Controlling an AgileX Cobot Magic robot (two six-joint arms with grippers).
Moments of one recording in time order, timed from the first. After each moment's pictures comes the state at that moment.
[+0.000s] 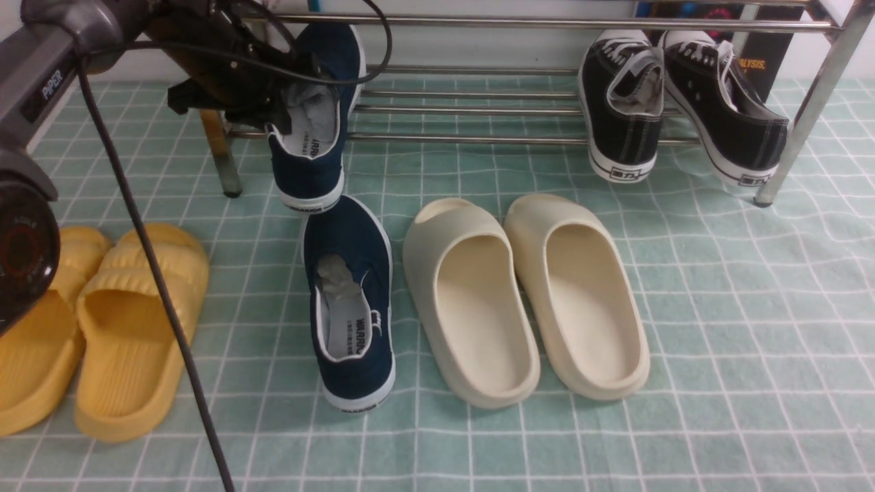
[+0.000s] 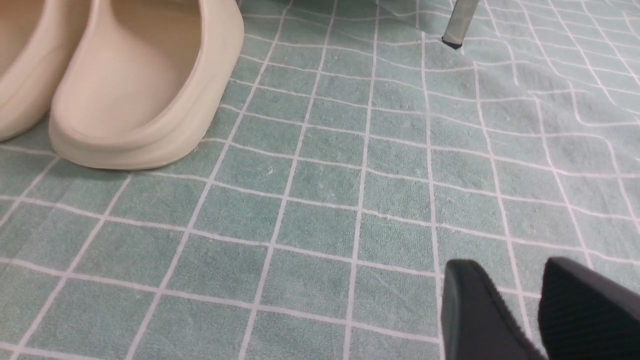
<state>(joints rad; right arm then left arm) 0.05 -0.01 0.02 0.04 0.39 -0.14 -0.08 2.23 -2.18 -0.23 1.05 -0.13</state>
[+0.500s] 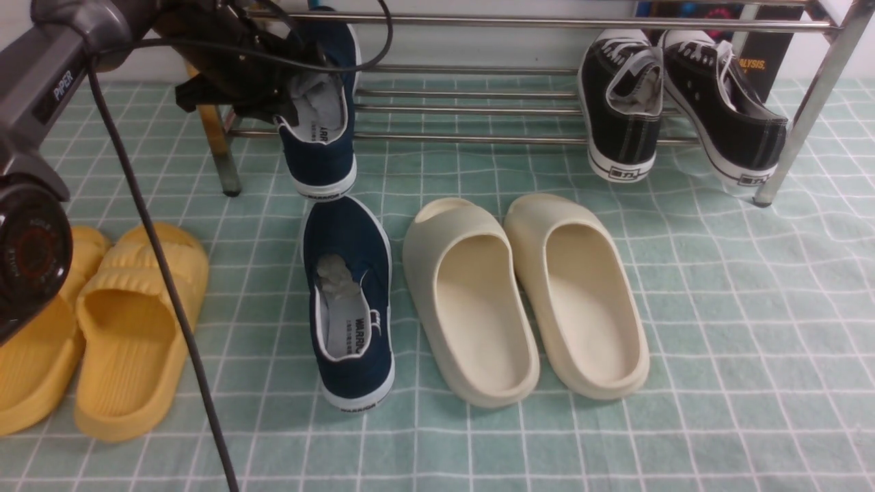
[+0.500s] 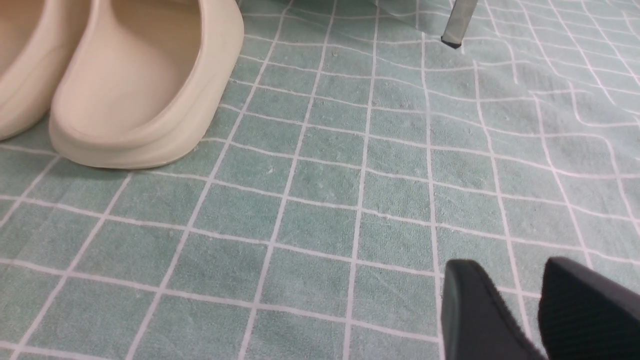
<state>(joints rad) 0.05 -0.01 0.02 0.04 0.39 -0.14 -0.08 2.25 -2.21 -0.24 1.02 -0.20</state>
